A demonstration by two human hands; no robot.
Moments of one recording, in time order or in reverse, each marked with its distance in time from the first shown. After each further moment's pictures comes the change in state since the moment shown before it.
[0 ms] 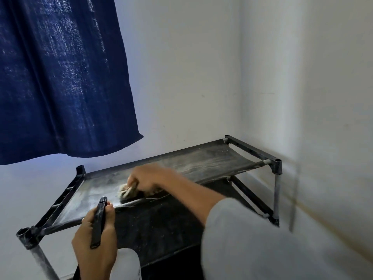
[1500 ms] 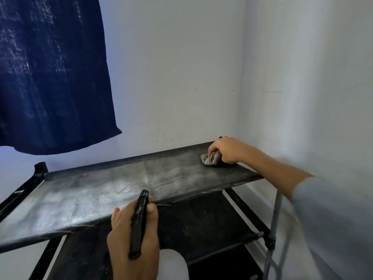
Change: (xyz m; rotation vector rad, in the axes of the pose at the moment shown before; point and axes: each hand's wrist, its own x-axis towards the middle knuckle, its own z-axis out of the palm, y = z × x) left_hand -0.055 0.022 0.099 -0.119 -0.207 0.318; right_hand -0.073 0.243 -0.029 -0.209 0.137 0.401
